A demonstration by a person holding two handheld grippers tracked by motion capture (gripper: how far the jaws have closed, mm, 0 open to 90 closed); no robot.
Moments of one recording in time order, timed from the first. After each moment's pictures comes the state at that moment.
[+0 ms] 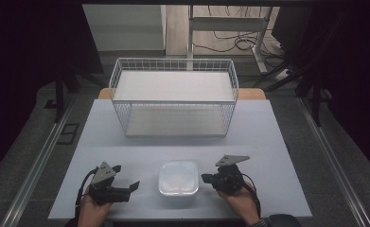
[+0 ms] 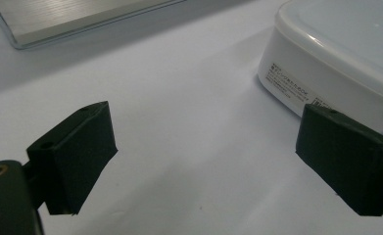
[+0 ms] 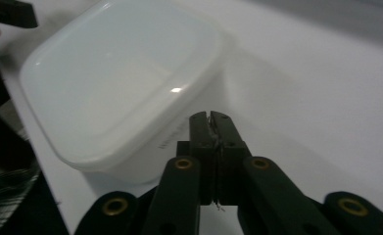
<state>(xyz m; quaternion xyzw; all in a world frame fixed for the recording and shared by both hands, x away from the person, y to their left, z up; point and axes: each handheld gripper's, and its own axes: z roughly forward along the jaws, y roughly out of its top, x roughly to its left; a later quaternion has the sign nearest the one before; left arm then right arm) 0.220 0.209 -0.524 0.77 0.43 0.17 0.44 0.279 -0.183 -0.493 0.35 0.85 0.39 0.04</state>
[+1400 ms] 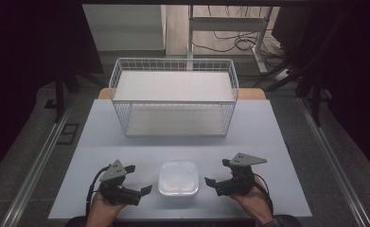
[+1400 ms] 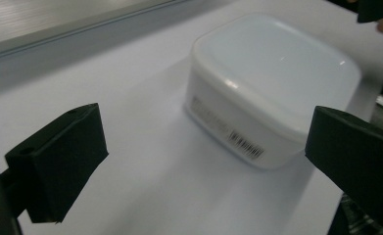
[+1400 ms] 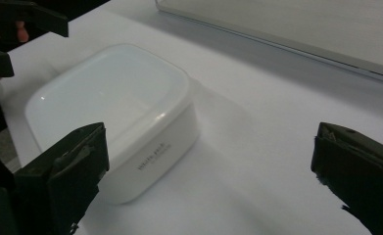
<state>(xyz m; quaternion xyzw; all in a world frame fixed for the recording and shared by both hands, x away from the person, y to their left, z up) 0.224 0.178 -0.507 0.78 0.38 0.10 0.48 0.278 -0.208 -0.482 0.34 0.81 0.47 0.09</state>
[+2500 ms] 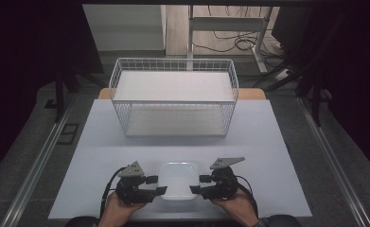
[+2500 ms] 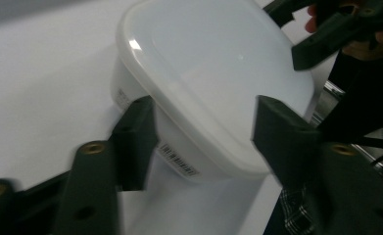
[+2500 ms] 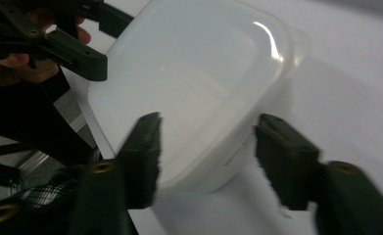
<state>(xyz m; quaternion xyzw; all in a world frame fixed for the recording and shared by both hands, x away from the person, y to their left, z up) 0.228 0.141 -0.504 0.80 0.38 0.01 0.47 0.267 -0.167 -0.485 0.33 0.85 0.41 -0.03</state>
